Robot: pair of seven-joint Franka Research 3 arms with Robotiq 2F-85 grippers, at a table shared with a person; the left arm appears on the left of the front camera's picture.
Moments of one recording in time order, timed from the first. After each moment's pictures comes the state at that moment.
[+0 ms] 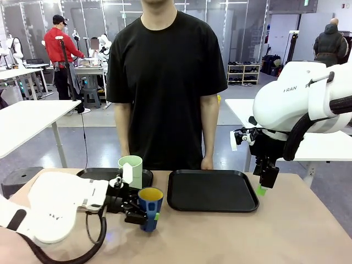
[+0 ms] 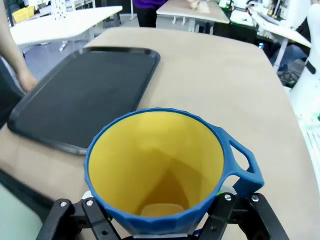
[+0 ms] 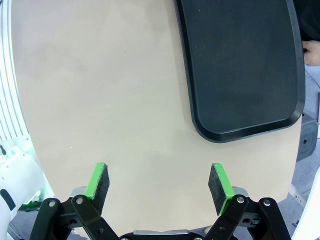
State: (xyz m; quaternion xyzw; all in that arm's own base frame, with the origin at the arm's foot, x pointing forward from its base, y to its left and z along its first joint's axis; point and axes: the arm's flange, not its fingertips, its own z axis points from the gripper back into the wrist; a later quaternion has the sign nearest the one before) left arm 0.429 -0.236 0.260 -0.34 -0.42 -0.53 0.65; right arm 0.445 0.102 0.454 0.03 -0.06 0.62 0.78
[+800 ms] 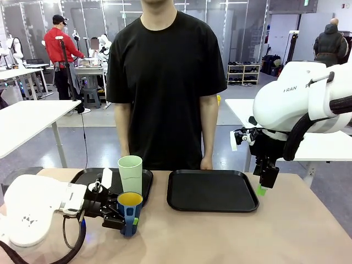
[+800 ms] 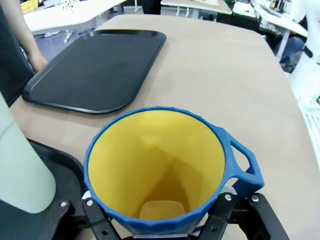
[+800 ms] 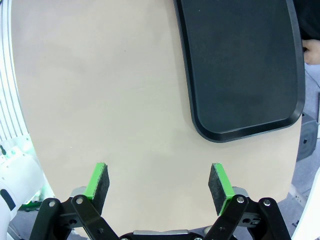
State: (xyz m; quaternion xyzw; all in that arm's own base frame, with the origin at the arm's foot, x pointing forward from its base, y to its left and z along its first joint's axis) left arm 0.424 -0.182 0.252 -0.33 -0.41 -0.54 0.66; right arm 0.445 0.102 0.454 0.04 -0.06 0.62 0.78
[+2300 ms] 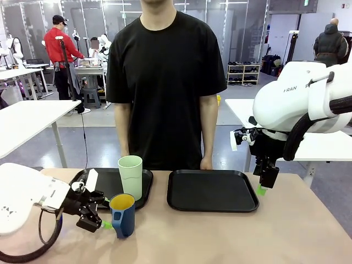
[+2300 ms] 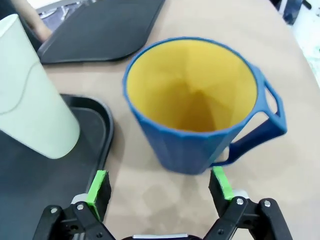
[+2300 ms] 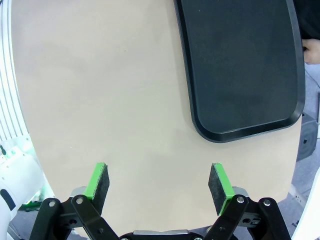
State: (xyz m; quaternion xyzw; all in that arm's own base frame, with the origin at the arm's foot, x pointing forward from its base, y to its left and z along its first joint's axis) left arm 0.435 -0.121 0.260 -0.24 -0.36 -0.60 0.67; right arm 0.445 0.102 0.454 0.04 -0.06 0.62 0.78
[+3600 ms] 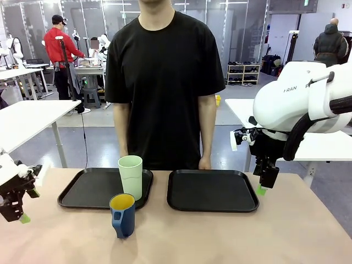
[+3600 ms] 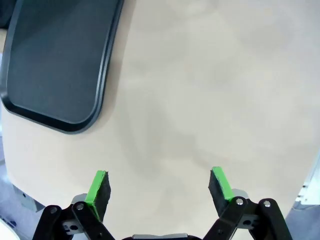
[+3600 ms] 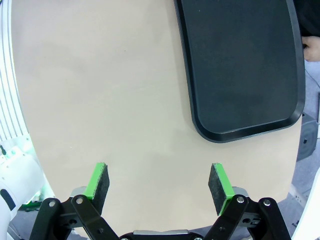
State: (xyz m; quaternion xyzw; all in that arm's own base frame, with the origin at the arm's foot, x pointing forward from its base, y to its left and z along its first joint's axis) left arm 0.404 0.010 0.370 0.01 -0.14 -0.65 0.75; right arm 0.445 0.102 0.454 0.04 -0.06 0.62 0.78
